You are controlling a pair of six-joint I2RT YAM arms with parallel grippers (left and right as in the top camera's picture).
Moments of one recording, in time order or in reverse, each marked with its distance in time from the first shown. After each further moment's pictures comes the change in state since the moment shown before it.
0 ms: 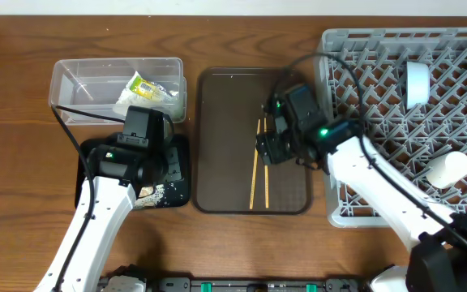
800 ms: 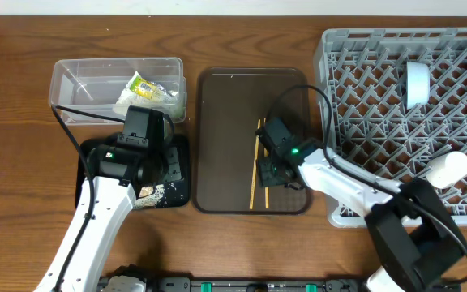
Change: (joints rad) left arm 0.000 0.000 0.000 0.000 0.000 0.000; right arm 0.091 0.170 -0.133 0.088 0.129 0.225
